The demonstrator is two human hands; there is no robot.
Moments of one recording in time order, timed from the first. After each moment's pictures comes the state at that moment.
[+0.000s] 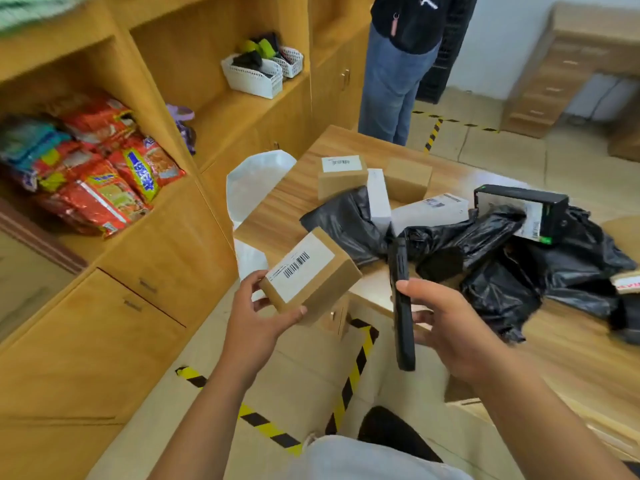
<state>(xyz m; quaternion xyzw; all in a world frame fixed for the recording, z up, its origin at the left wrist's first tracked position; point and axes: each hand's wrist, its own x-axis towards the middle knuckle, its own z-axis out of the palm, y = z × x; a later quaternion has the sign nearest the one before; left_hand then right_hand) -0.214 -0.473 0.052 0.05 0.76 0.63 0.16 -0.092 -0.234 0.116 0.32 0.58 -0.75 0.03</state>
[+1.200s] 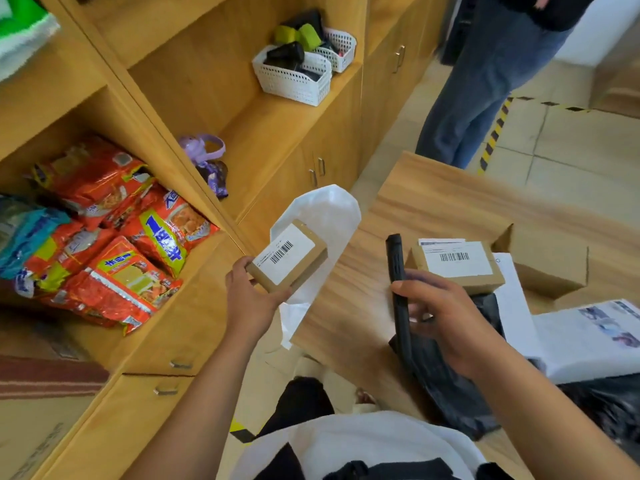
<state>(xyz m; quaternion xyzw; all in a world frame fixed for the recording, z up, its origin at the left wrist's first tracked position) -0.630 -0.463 -0.021 -0.03 0.87 0.48 0.10 -0.472 -0.223 0.088 0.34 0.58 -0.74 0.05</state>
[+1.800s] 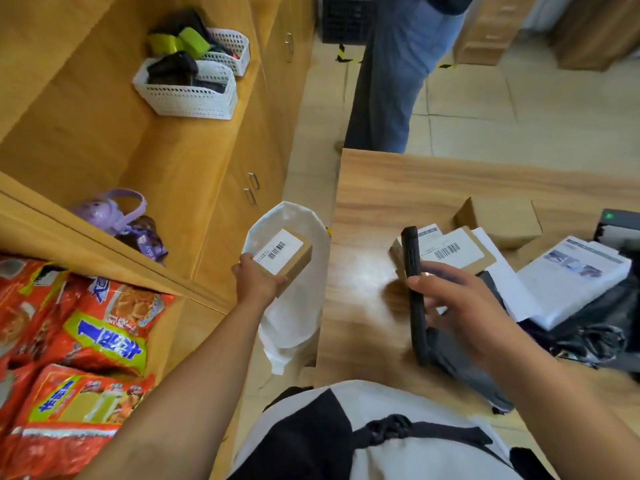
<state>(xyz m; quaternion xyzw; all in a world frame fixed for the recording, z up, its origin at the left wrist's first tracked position) -0.788 -0.385 -0.067 0.07 0.90 0.33 0.26 -0.515 -0.252 0.108 0.47 0.52 -0.71 -0.10</state>
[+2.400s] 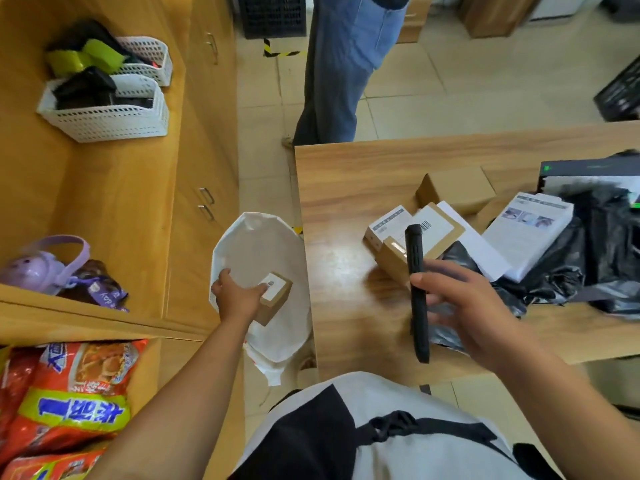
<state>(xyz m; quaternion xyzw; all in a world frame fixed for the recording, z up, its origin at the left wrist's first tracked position) -0.806 -0.380 -0.096 0.09 0.90 0.31 0.30 -0.499 -0.274 0.099 0.54 0.45 -0.69 -0.18</state>
